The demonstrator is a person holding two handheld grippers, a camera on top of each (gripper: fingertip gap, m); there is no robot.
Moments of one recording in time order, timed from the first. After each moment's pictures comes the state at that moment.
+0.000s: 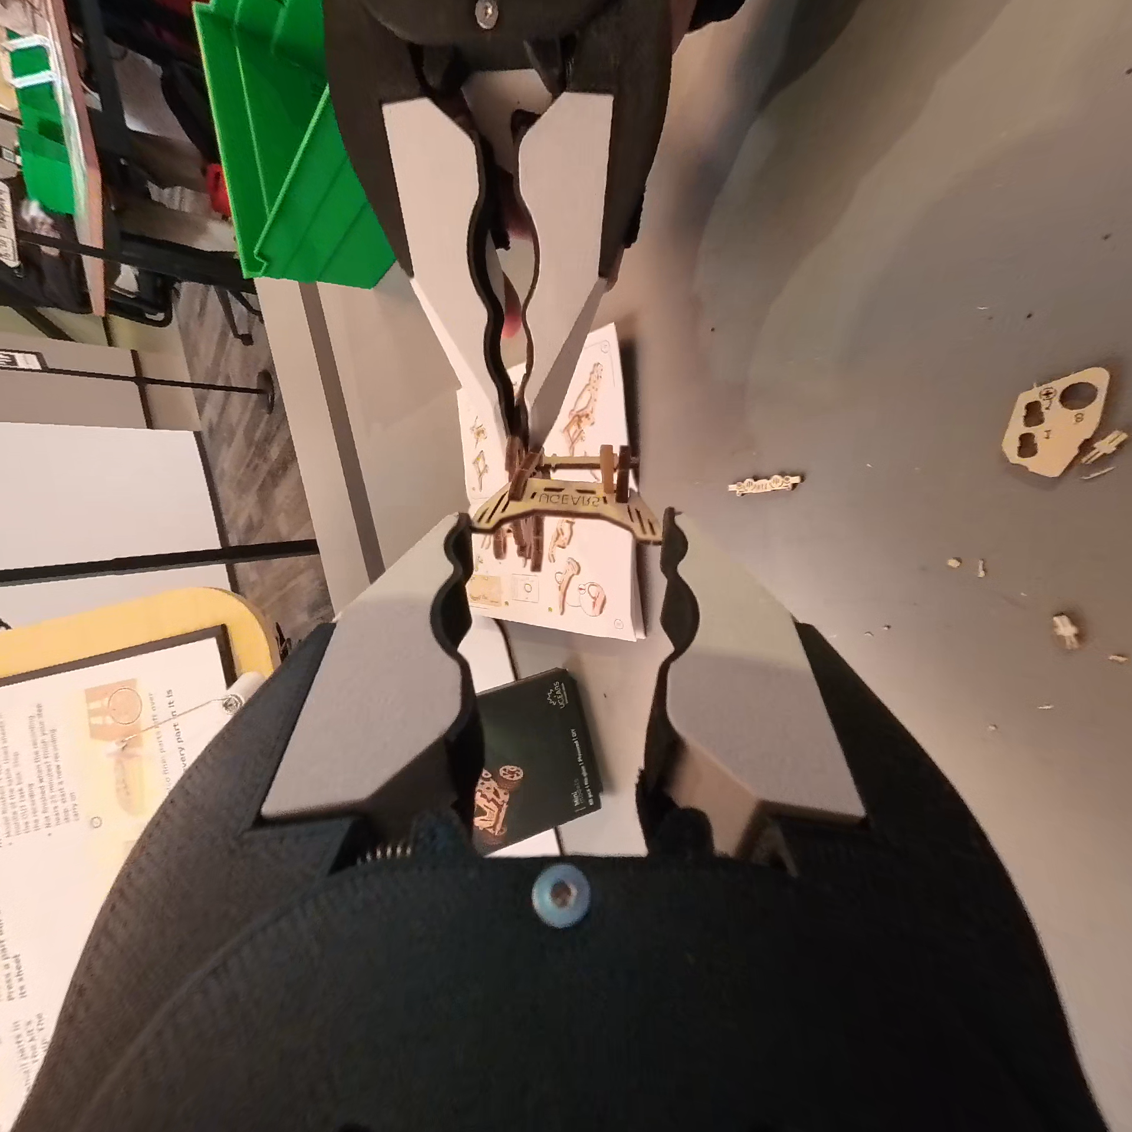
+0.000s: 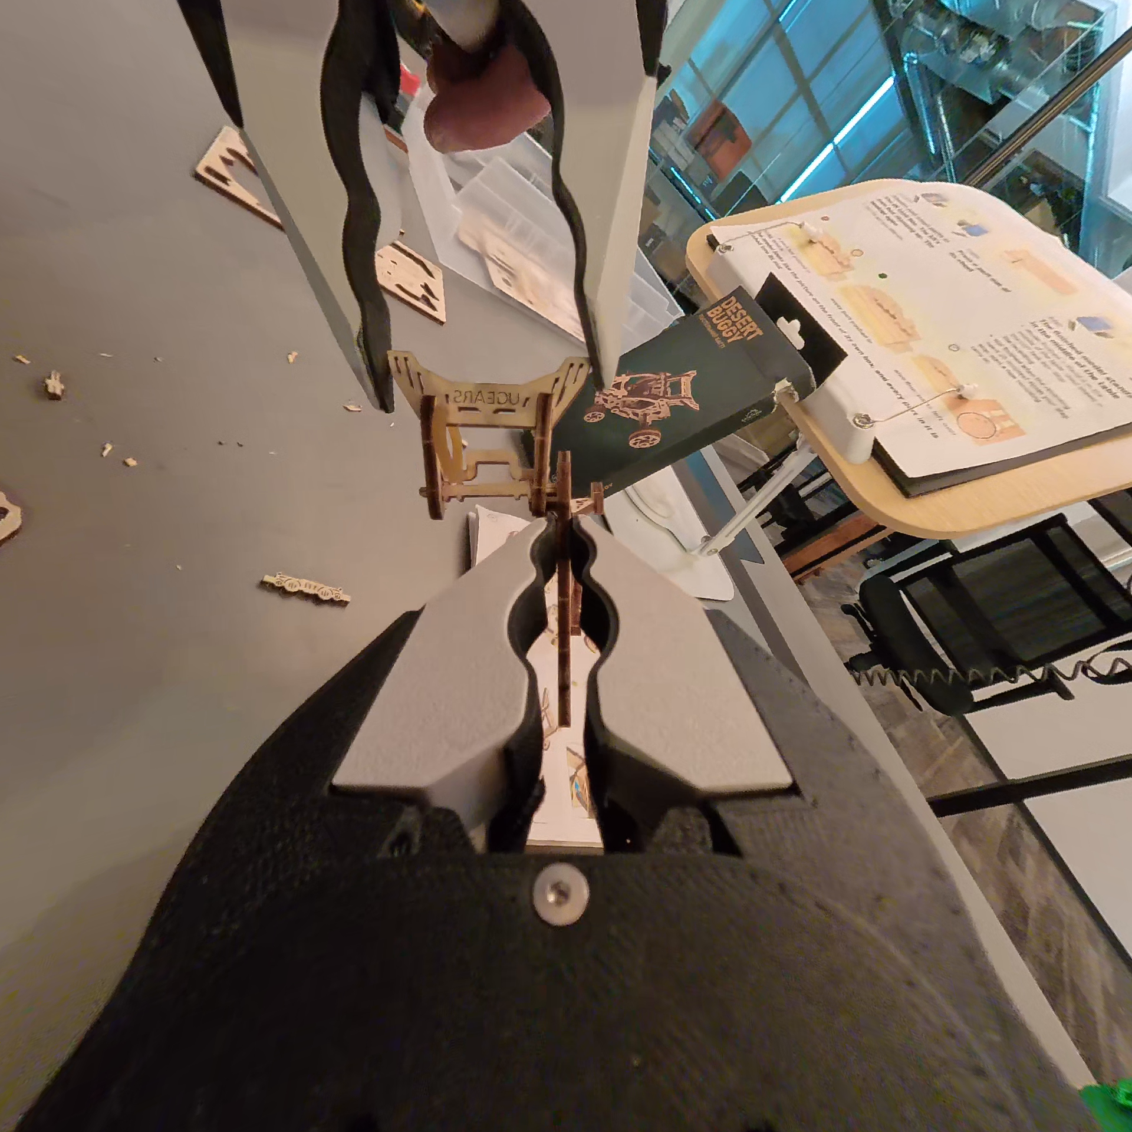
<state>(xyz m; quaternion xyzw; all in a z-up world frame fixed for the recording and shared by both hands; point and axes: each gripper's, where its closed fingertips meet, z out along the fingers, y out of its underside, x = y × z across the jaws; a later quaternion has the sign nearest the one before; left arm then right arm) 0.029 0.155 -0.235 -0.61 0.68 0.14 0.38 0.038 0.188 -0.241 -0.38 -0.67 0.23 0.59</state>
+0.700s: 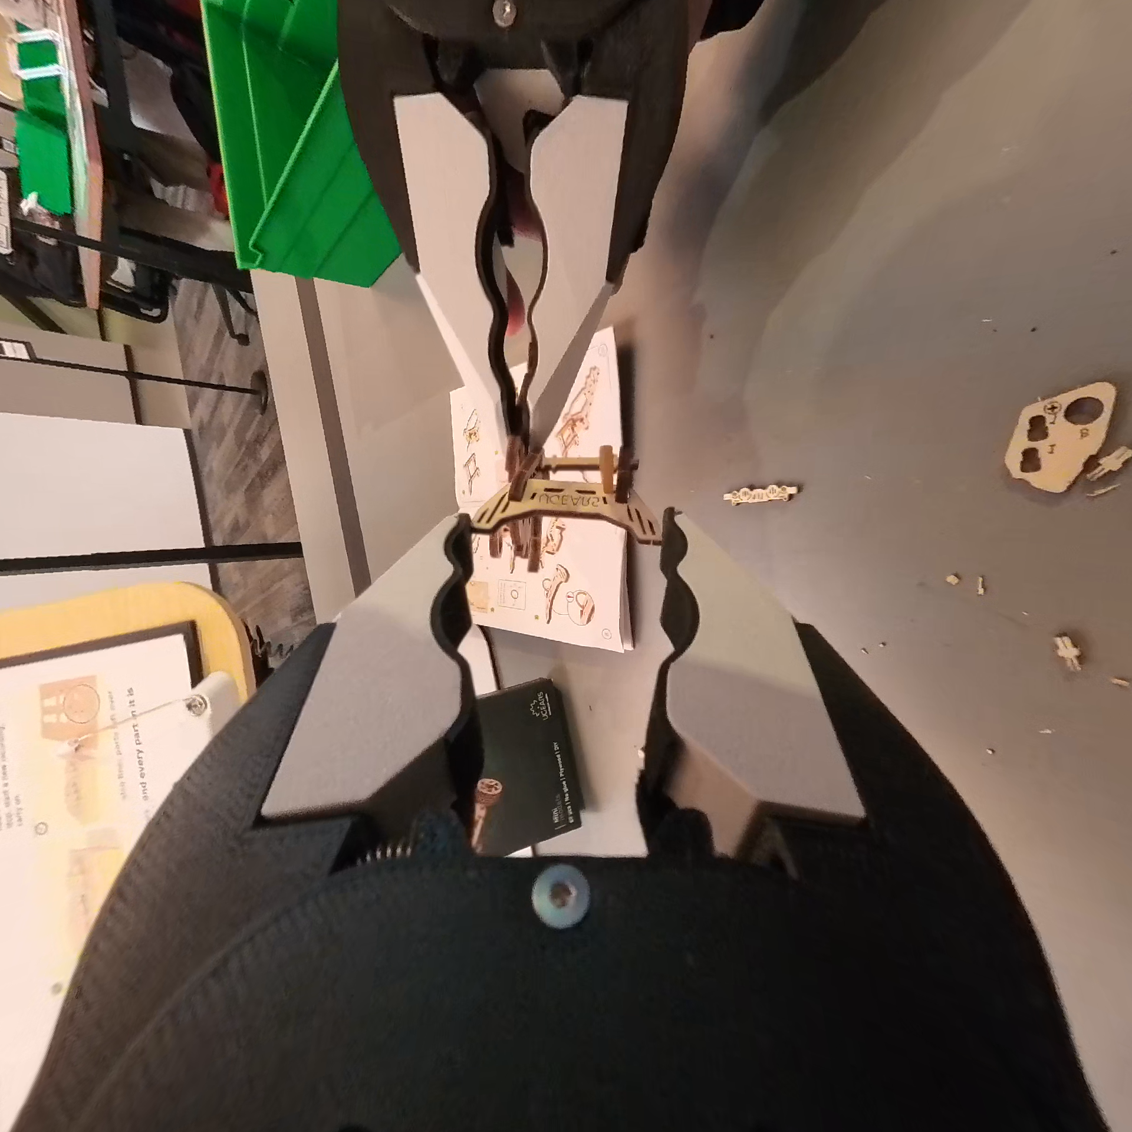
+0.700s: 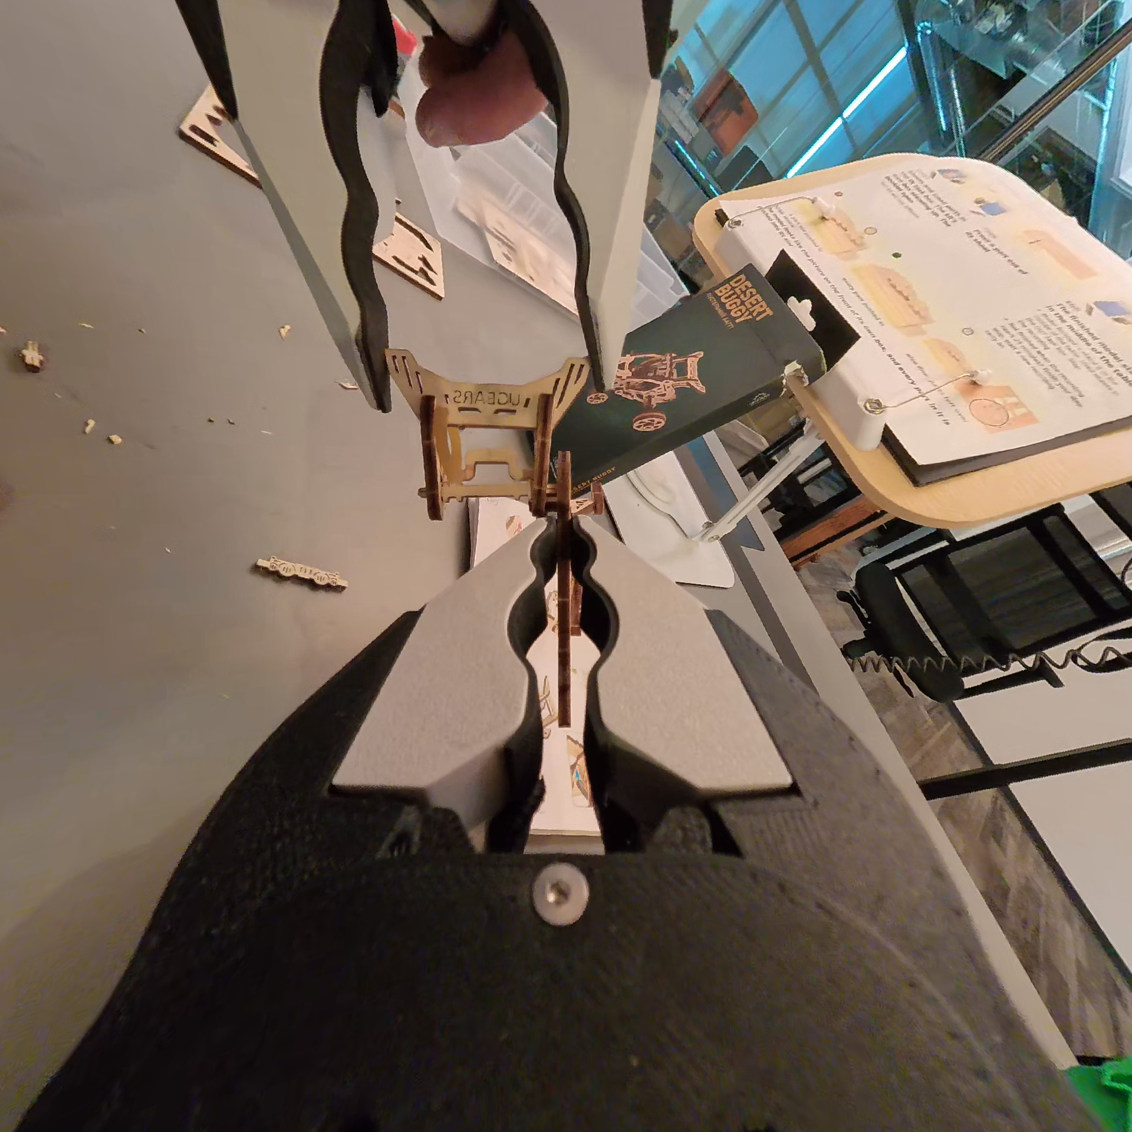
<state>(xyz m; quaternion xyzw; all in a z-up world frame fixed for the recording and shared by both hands) 0.028 0.158 -0.242 -0.62 0.67 0.13 0.40 0.037 0.191 -0.248 -0.38 -0.68 0.22 0.59</state>
